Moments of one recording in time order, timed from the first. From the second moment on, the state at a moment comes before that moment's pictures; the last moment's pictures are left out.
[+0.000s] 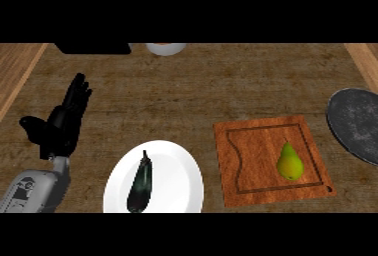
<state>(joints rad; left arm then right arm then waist) -0.23 0.34 -0.11 -1.44 0.19 0.25 0.02 -0.28 -0.93 -0.15 -1.03 -0.07 0.61 -0.38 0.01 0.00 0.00</state>
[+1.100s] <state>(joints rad) -0.23 0.29 -0.02 -1.43 0.13 0.17 0.04 -0.32 -0.71 -0.12 -1.26 -0.01 0.68 -0.03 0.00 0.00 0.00</state>
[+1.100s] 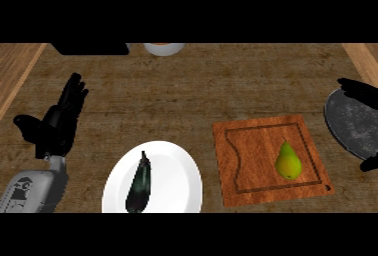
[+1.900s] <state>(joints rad) -0.21 0.25 0.02 -1.50 0.08 0.14 0.10 -0.33 -0.59 -0.06 -1.18 0.20 0.71 -0.08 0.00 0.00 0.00</state>
